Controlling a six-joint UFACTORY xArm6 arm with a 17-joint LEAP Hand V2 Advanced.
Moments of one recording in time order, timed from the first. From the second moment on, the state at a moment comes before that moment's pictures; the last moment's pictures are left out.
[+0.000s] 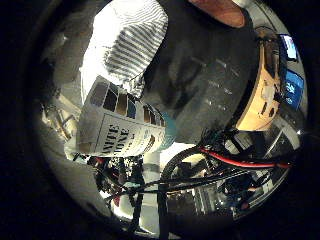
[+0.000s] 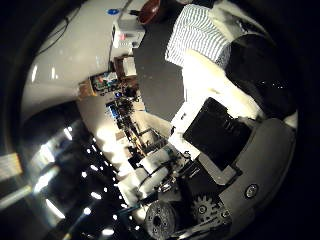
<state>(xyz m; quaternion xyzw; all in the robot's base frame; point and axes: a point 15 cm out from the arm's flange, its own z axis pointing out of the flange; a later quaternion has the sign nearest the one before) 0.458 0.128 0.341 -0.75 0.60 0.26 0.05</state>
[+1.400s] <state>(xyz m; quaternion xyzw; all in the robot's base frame) 0.444 0.310 0.511 -0.74 0.36 0.31 0.46</state>
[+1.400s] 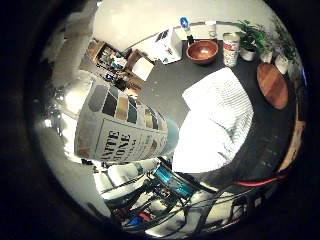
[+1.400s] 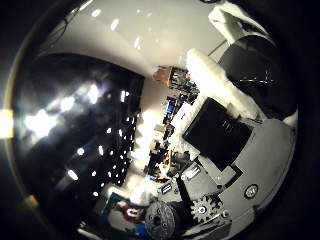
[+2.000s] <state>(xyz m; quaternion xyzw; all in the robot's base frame) 0.441 0.427 0.375 -0.73 0.31 0.36 0.49</state>
